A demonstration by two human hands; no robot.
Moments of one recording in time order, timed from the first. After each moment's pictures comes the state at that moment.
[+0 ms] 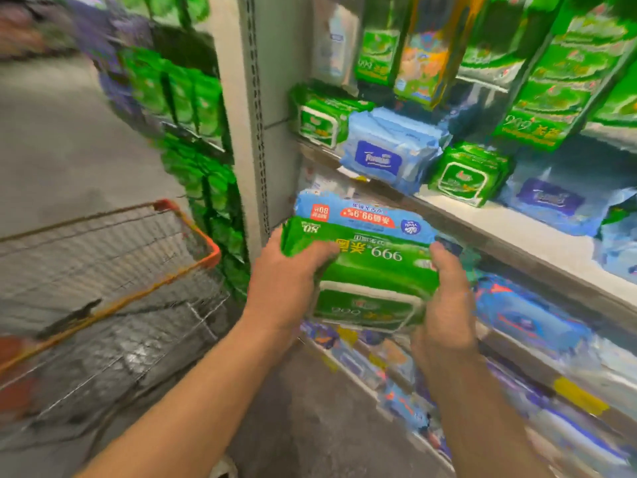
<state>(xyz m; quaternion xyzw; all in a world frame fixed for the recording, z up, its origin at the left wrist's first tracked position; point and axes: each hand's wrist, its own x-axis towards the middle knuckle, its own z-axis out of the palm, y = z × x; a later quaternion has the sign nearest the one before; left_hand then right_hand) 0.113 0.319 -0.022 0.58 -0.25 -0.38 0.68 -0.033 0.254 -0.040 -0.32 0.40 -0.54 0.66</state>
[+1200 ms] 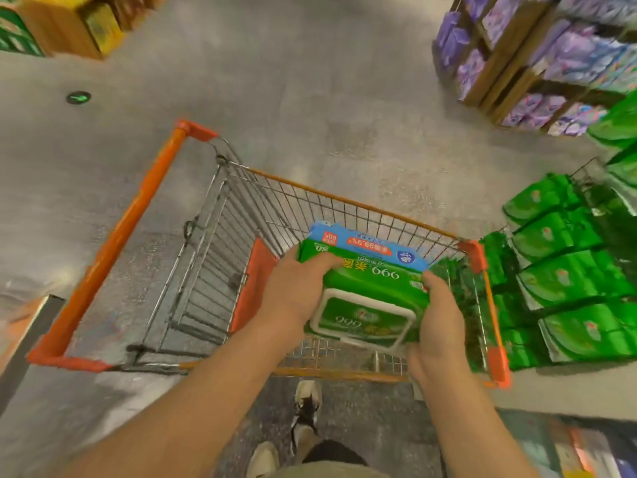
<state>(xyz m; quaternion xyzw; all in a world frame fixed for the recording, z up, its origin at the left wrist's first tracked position) 0.631 0.473 -0.142 0.63 0.15 -0.26 0.72 0.566 0.312 -0.159 -0.49 0.40 -0.06 0.77</state>
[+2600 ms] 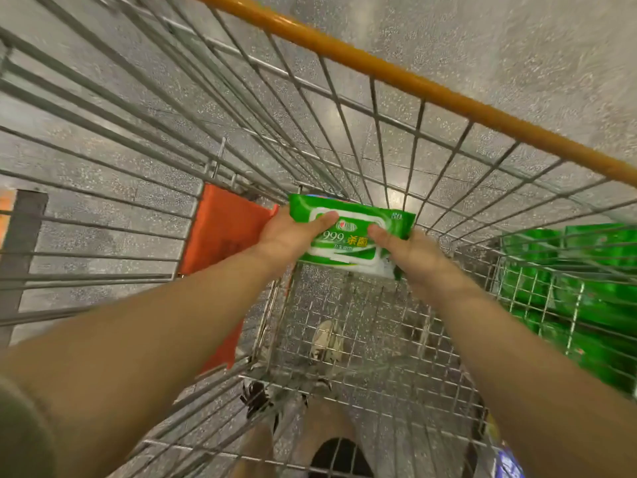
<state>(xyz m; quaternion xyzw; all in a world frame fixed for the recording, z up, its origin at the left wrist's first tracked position) 0.861 0.440 -0.539 0.76 0.28 -0.36 0.47 0.825 0.241 -0.529 -0.63 0.33 0.36 0.60</state>
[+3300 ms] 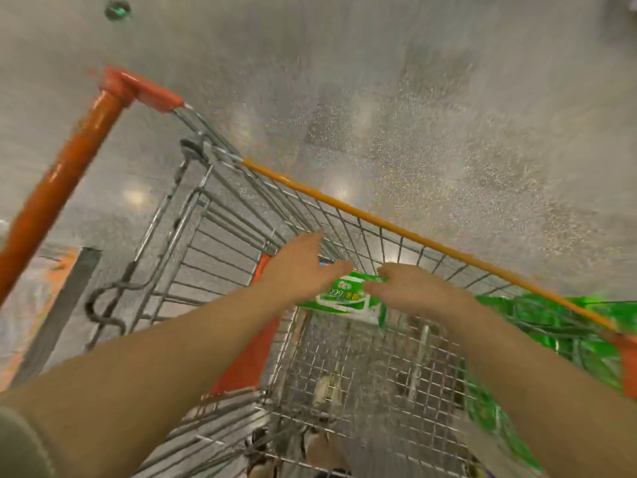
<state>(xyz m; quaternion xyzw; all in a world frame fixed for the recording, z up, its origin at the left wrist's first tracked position) 0.874 0.452 -0.359 0.92 0.01 -0.31 0.25 0.864 0.258 -0.332 -0.88 0.03 0.46 0.15</state>
